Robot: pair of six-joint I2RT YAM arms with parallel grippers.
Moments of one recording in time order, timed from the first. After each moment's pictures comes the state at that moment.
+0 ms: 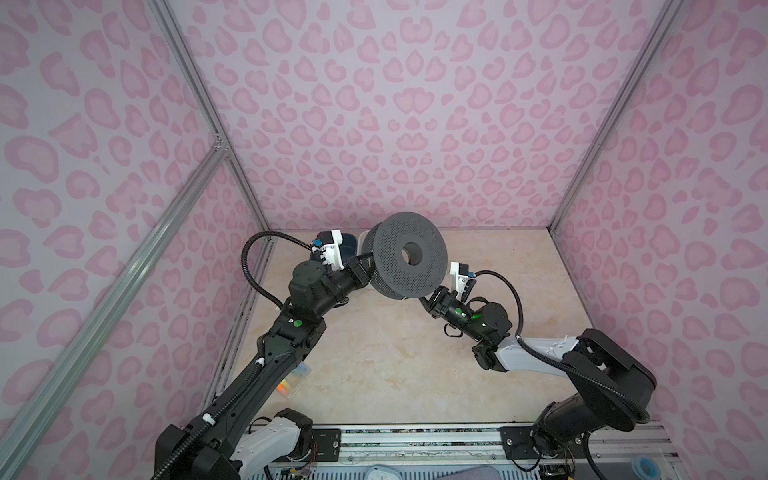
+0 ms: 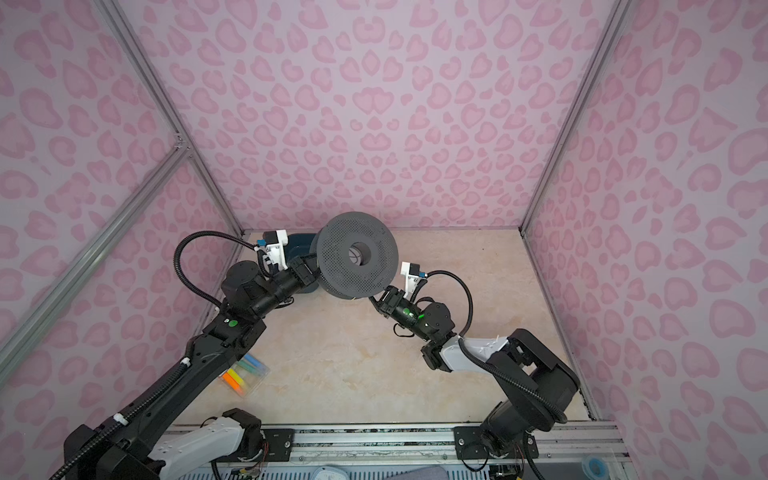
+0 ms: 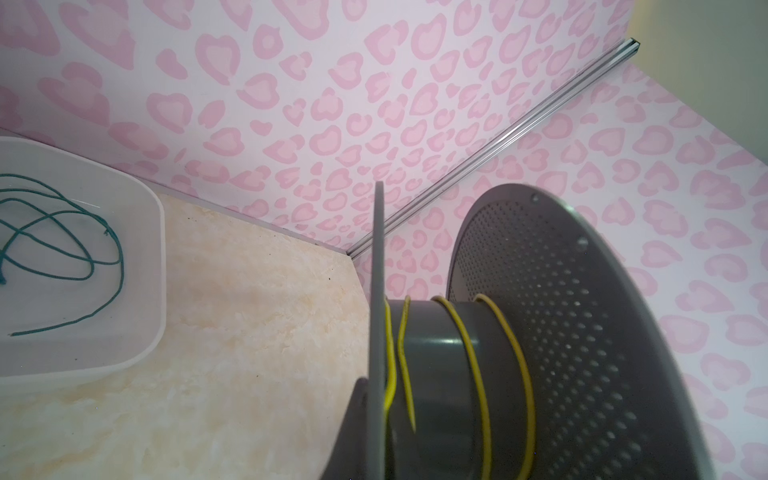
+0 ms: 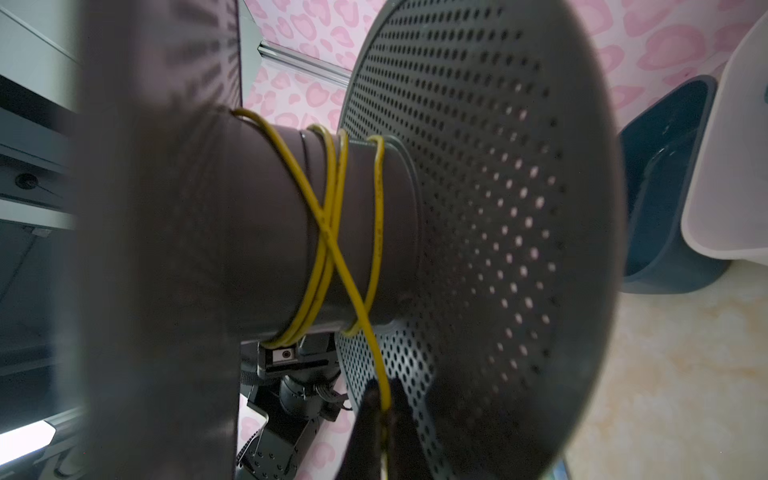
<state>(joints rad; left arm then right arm) -0.42 1.08 0.87 0.20 0.32 -0.89 0.74 1.56 0.59 1.33 -0.28 1.40</state>
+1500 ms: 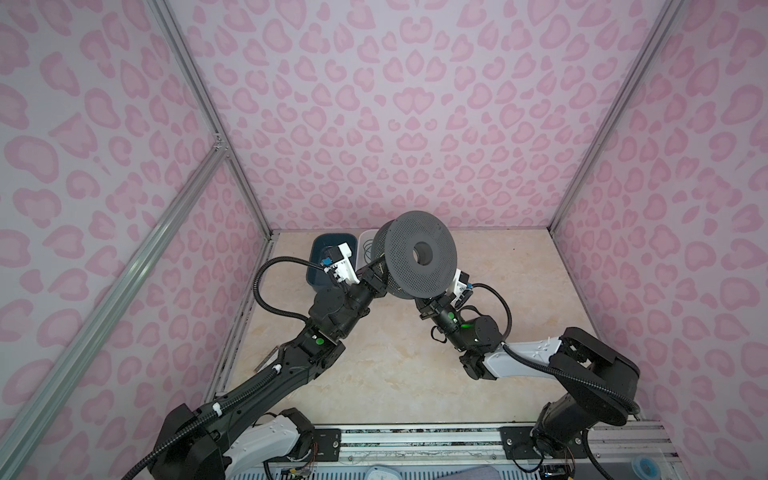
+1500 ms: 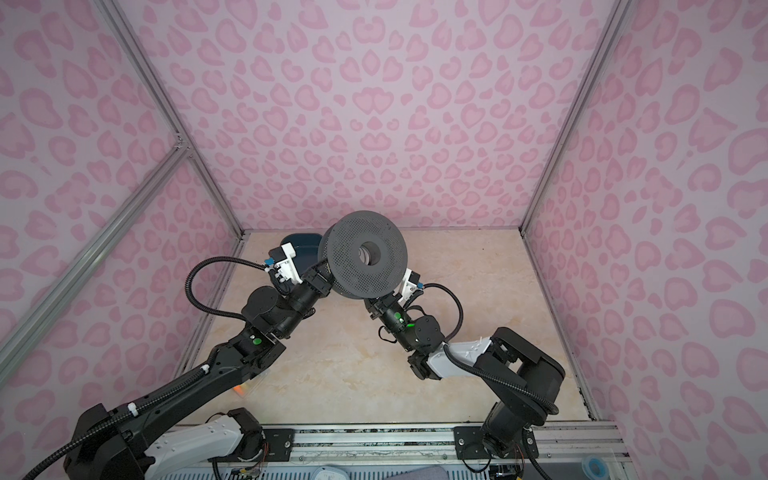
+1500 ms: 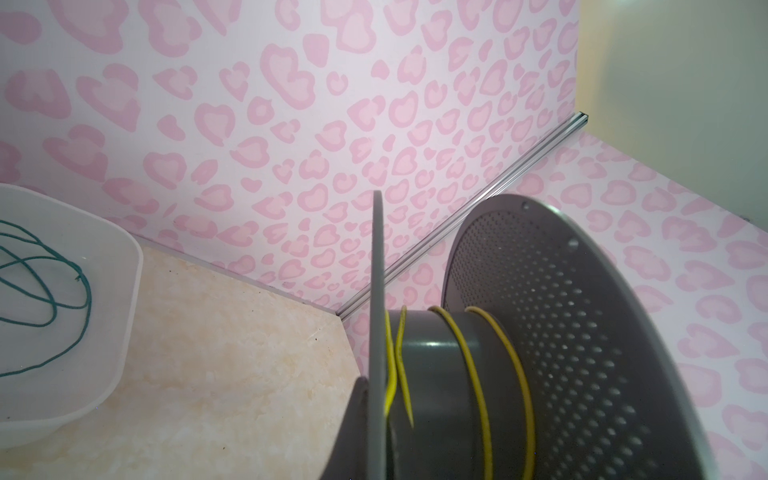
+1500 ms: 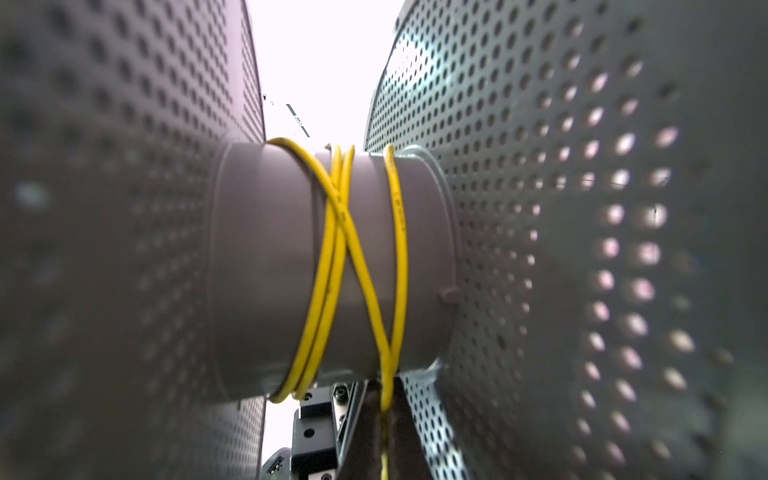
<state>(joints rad) -0.69 1.09 0.72 0.51 -0.09 -0.88 0.88 1.61 0.61 1.48 0.09 1.51</state>
